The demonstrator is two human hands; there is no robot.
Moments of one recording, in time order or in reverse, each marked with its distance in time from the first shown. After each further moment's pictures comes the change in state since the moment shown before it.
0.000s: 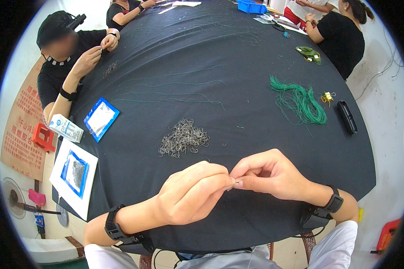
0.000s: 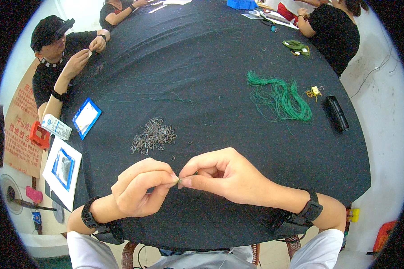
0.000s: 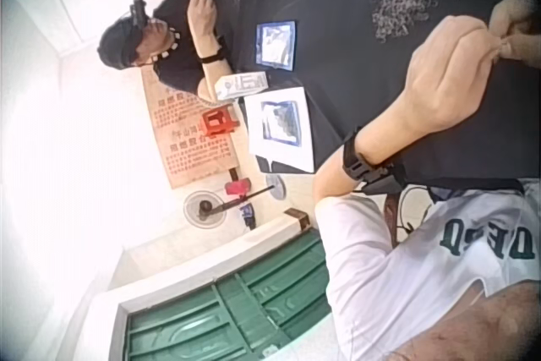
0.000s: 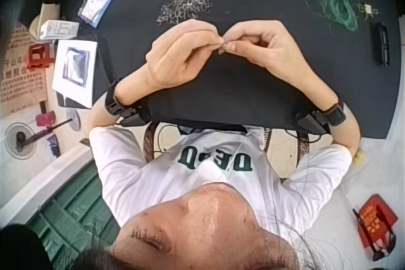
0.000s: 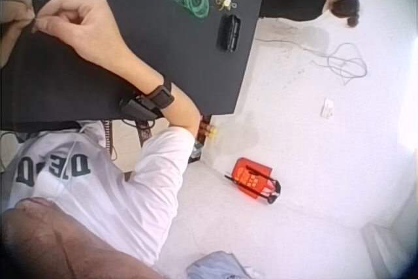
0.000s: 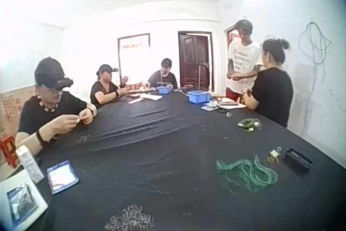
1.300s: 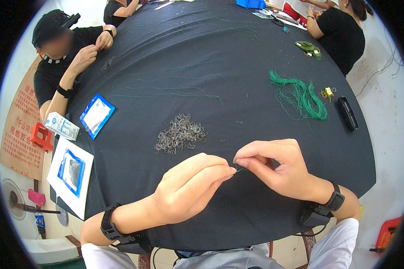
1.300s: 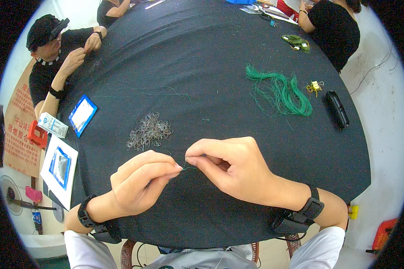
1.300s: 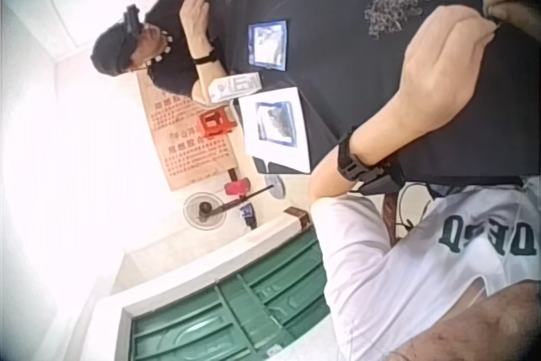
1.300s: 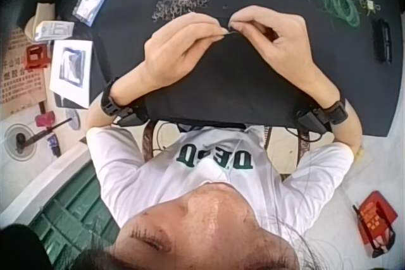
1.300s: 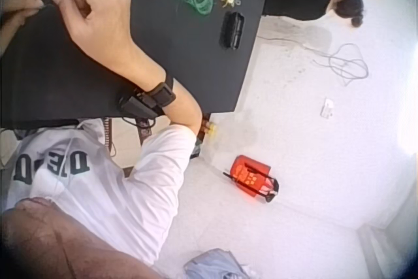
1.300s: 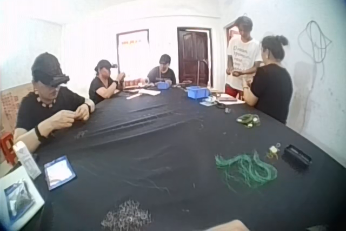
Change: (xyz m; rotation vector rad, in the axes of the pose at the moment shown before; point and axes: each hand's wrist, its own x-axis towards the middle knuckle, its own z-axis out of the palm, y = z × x) left_hand -0.001 -0.004 0.004 -0.025 -0.034 -0.091; right_hand 0.002 -0.001 -0.001 -0.683 0.347 -0.383
